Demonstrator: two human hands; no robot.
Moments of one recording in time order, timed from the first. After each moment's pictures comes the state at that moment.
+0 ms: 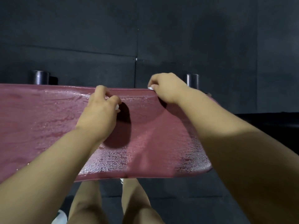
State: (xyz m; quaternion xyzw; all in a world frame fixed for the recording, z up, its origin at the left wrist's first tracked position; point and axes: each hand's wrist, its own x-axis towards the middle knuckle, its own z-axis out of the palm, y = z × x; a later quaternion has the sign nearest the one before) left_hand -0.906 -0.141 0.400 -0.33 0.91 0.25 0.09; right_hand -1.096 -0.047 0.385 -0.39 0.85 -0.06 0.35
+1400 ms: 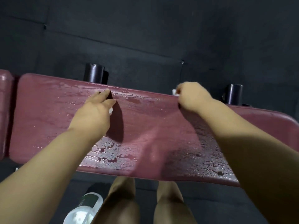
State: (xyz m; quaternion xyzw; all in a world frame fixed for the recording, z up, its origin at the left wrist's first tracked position) left_hand -0.720 -0.369 0.408 -0.39 0.86 0.24 0.22; right_hand -0.953 -0.236 0.387 -0.36 0.86 0.05 0.35
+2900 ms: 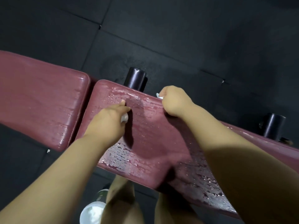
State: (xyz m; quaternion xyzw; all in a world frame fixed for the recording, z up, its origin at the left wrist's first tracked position) left_hand -0.629 -0.460 0.416 -0.48 0.81 0.30 0.17; right_hand -0.825 -0.416 0.374 -0.44 0.79 -0.03 0.42
